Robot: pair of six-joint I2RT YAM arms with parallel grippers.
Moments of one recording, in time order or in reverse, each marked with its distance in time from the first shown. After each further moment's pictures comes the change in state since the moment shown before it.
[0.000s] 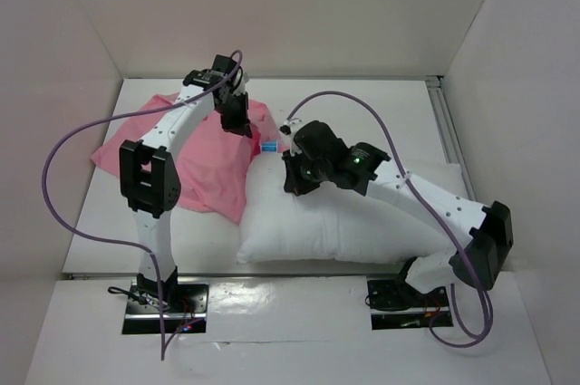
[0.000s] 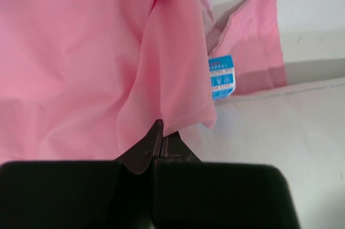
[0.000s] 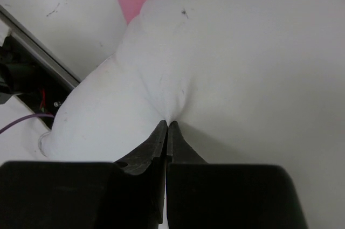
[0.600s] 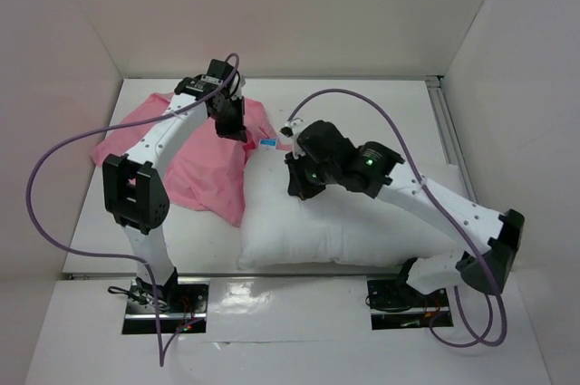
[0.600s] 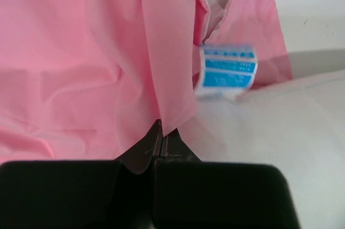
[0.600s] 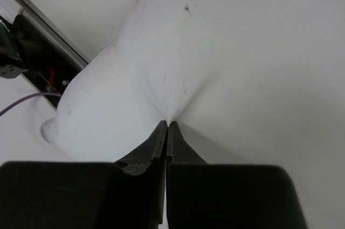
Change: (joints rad) left arm -0.035 -0.208 -0.192 0.023 -0.074 0.003; right arm 0.052 -0.001 0.101 -0.135 0.021 -0.037
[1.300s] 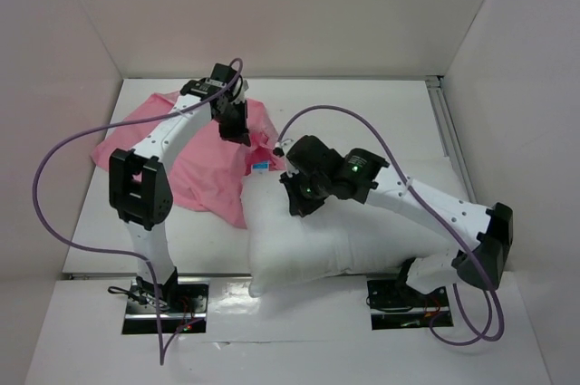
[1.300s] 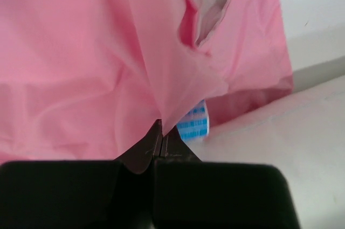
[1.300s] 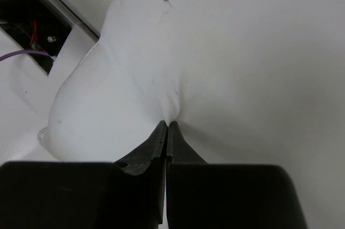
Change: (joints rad) left arm 0.005 0.098 0.051 0.033 0.040 -0.006; right arm 0.066 -0.026 -0.058 -0.099 -0.037 0.018
